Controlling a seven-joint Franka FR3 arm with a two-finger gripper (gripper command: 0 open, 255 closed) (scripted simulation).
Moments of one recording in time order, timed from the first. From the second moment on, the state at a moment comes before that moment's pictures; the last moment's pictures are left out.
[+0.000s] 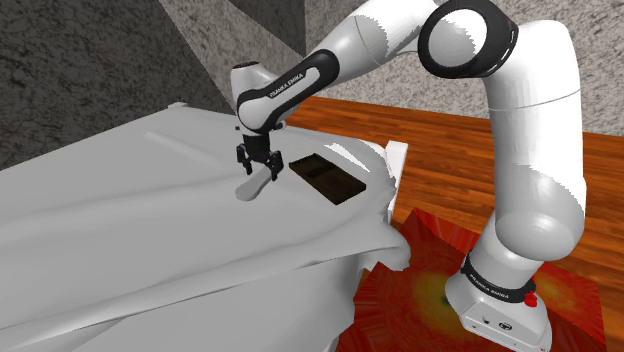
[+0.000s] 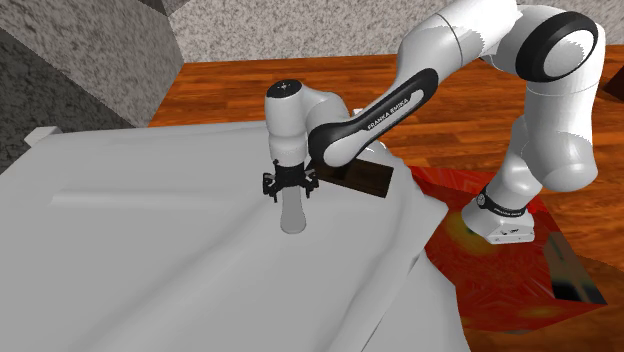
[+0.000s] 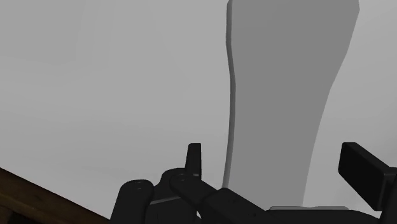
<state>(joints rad) -0.07 0.45 0.28 -1.72 -0.13 2.17 1.52</state>
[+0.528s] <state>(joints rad) -0.07 0.45 0.28 -1.72 -0.13 2.17 1.52</state>
